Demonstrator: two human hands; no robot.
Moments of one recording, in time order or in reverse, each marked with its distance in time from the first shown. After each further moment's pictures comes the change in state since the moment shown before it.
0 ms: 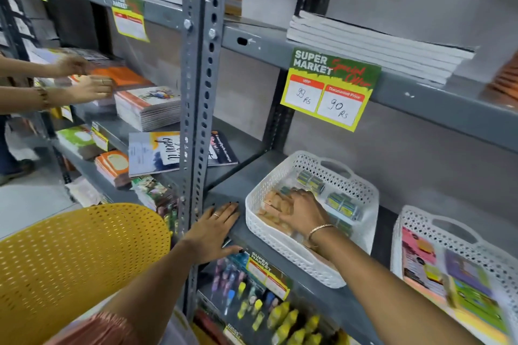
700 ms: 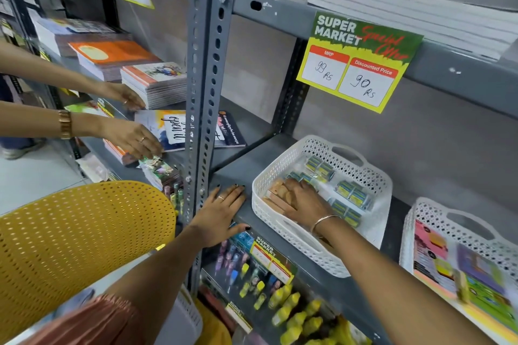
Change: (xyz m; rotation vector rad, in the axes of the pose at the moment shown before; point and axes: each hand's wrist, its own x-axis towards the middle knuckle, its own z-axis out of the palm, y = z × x) left_hand 0.003 0.003 0.019 -0.100 0.035 -0.081; right_hand 0.013 0.011 0.023 -0.055 -0.133 -0.092
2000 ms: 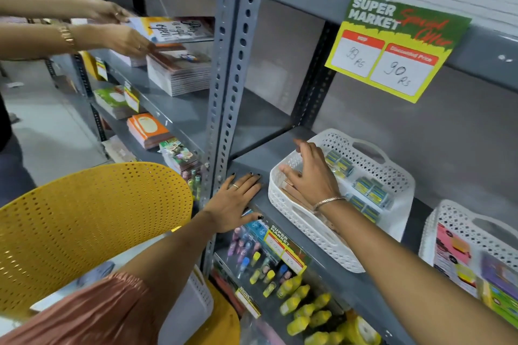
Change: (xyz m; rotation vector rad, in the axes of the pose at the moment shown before) left_hand -0.012 -0.001 -0.009 0.034 0.055 0.014; right_hand 0.000 -0.048 -0.024 0.196 0.382 -0.224
